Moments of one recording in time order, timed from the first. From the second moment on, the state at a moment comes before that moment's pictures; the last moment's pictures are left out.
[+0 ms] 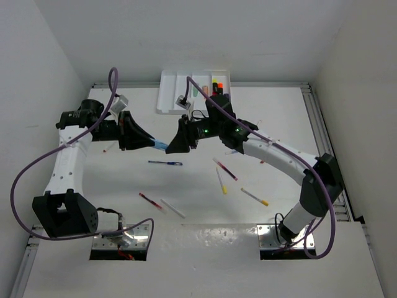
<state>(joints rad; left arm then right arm) 0.13 1.32 1.33 -1.31 1.45 0.89 0.75 1.62 1.30 0.00 -0.82 0.44</state>
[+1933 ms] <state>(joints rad) -0.14 1.06 1.26 -0.39 -0.03 0.14 0.37 2.08 1.68 -0.17 -0.10 0.25</state>
